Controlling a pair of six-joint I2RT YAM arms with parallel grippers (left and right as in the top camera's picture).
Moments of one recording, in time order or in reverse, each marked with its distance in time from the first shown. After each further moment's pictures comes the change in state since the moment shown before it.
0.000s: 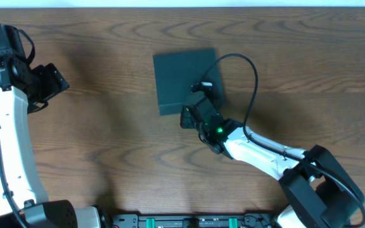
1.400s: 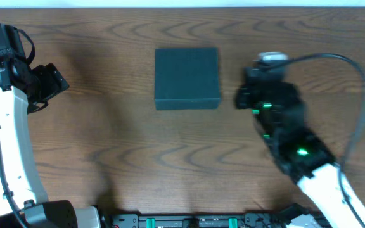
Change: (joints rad) left arm 0.000 0.000 0.000 0.000 0.000 0.000; right arm -0.328 -0.671 0.021 -0.239 0.036 -0.448
